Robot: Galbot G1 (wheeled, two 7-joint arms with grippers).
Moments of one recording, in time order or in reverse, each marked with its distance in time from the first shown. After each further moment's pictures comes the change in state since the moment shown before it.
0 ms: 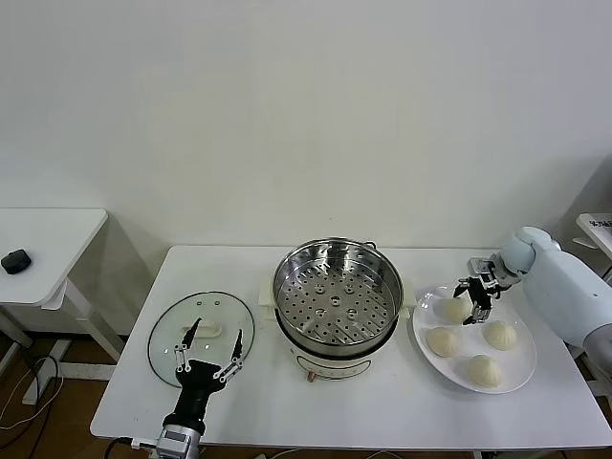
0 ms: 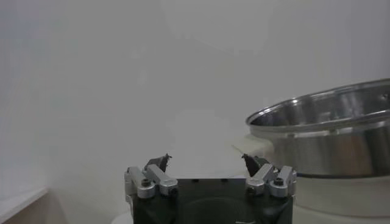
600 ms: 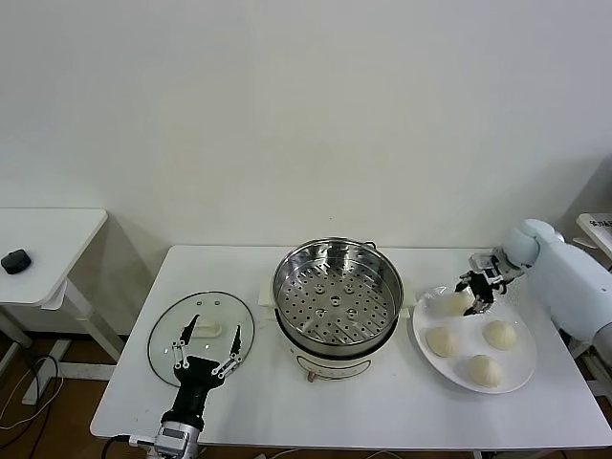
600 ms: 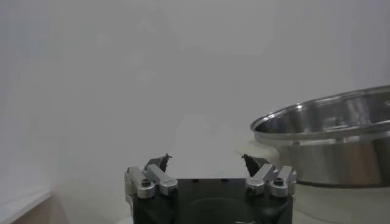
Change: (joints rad) left arm -0.007 0.003 0.001 -0.019 -0.007 0.004 -0.003; right arm 0.134 -0.087 -0.129 0.168 0.102 0.067 -0.026
